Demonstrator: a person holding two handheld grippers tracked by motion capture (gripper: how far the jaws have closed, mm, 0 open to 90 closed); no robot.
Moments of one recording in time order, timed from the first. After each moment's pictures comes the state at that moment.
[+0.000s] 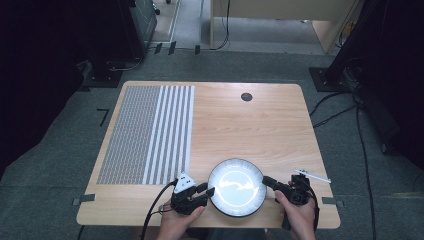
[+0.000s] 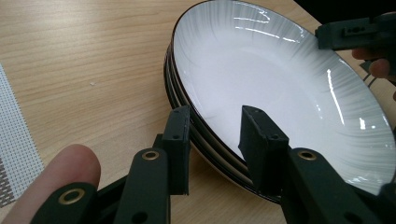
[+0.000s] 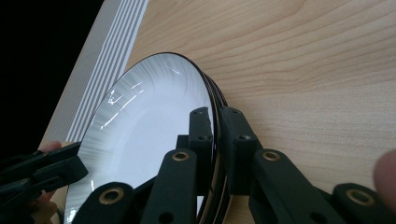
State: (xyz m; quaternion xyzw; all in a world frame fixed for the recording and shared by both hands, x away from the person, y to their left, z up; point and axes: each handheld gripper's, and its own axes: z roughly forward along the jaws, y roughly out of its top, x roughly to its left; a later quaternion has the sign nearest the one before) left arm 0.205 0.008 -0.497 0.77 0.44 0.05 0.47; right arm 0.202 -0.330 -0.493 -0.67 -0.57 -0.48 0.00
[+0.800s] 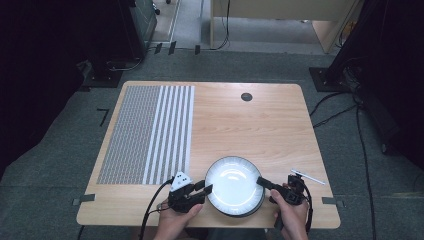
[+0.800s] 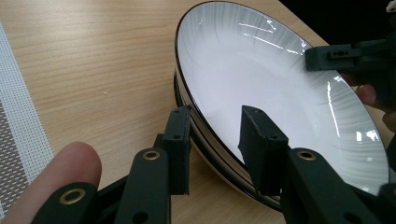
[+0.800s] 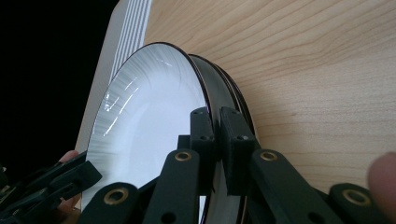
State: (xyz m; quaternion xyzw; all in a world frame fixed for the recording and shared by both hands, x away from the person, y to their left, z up) left arm 0.209 0.015 -0.493 0.76 0.44 0.05 0.48; right arm 0.205 -0.322 -0.506 -0.70 -0.52 -0.49 0.07
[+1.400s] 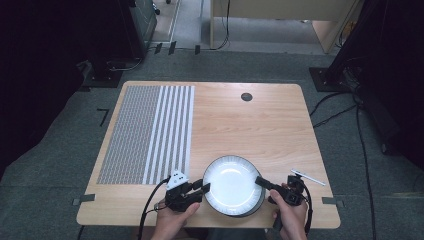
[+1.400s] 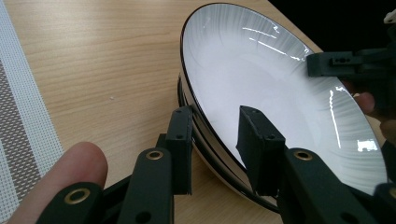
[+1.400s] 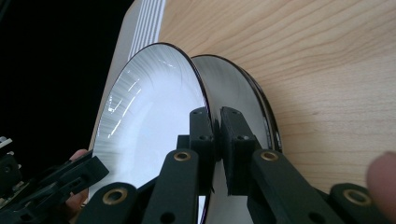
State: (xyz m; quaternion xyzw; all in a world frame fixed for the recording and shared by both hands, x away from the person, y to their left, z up) left arm 0.210 0.023 -0.483 0.75 0.45 0.04 0.49; right arm 0.202 -0.318 -0.500 -0.69 -0.51 -0.51 0.07
